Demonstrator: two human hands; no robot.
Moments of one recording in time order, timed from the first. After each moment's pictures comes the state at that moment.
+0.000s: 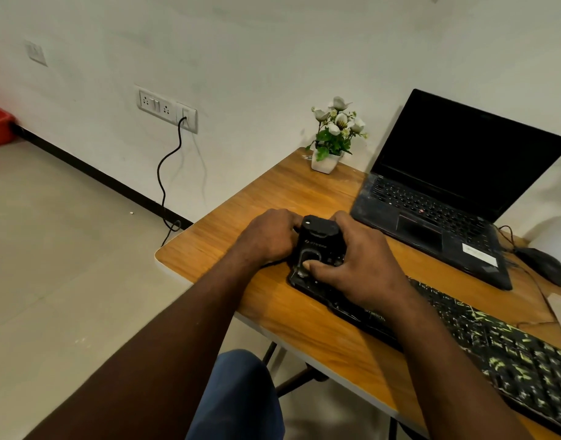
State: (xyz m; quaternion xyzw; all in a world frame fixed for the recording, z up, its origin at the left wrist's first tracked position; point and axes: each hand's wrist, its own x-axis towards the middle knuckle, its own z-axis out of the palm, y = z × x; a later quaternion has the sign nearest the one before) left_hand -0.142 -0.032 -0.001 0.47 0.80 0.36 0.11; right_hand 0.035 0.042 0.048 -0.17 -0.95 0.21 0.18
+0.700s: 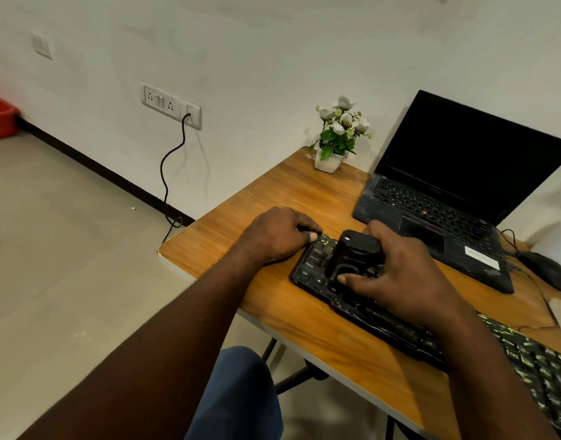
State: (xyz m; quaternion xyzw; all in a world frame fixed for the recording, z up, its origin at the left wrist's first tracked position) left_hand -0.147 -0.027 -0.012 0.48 0.78 0.39 0.13; right_hand 0.074 0.057 0.065 -0.21 -0.94 0.23 0.13
